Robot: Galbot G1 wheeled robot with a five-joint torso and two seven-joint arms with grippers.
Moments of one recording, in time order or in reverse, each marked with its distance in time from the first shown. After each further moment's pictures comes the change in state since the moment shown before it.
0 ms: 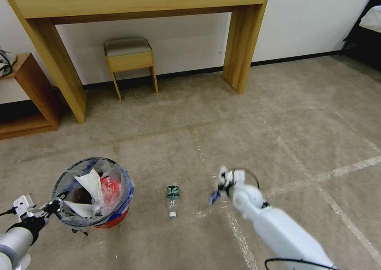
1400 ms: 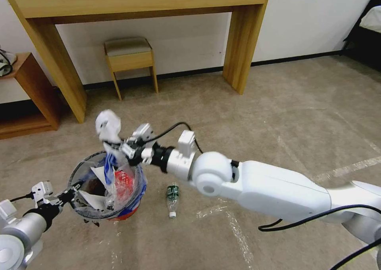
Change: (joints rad) left arm -0.037 0.078 0.080 -0.011 -0.021 0.014 -0.010; right arm 0.683 -0.005 -0.814 0.338 0.125 0.443 -0.377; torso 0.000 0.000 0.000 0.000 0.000
